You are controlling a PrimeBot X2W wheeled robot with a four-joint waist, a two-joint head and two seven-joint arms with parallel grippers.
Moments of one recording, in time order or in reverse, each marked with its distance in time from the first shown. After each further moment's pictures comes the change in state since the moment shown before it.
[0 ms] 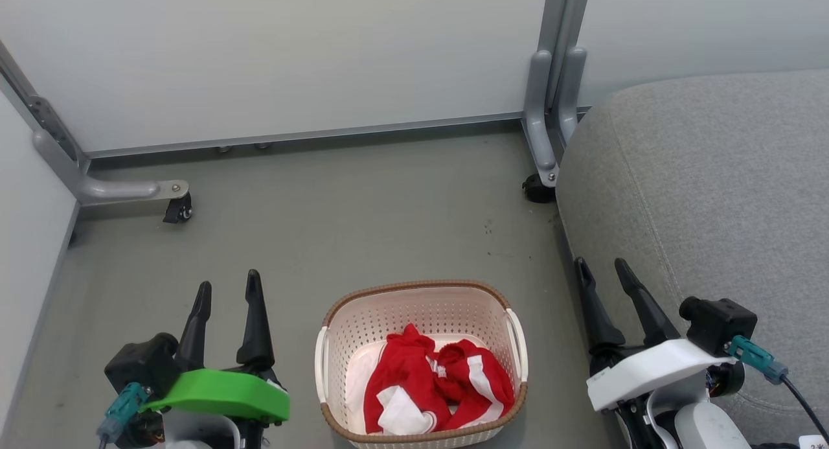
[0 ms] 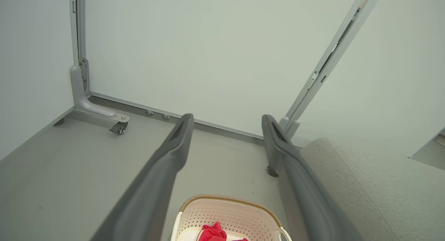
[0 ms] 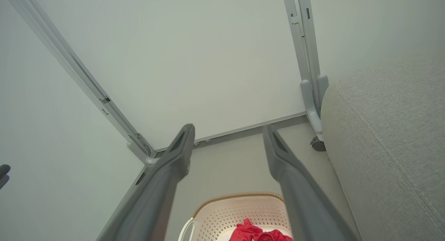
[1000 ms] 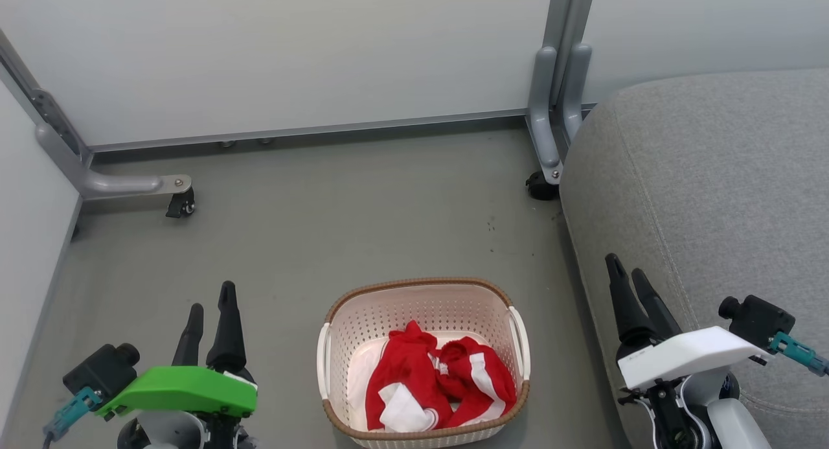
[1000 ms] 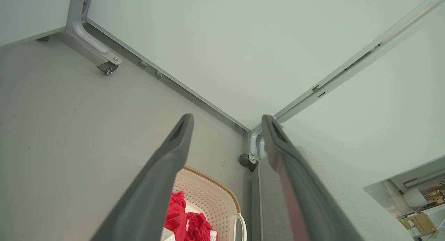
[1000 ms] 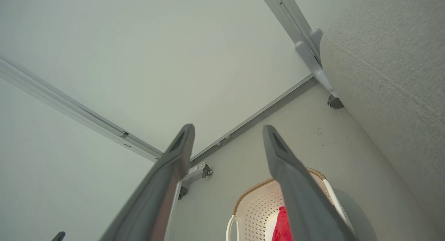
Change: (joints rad) left arm -0.012 -0.017 0.089 0.063 -0.358 -0.040 0.089; right arm -0.016 0.003 -0.078 0.037 0.385 0.000 0.092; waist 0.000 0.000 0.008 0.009
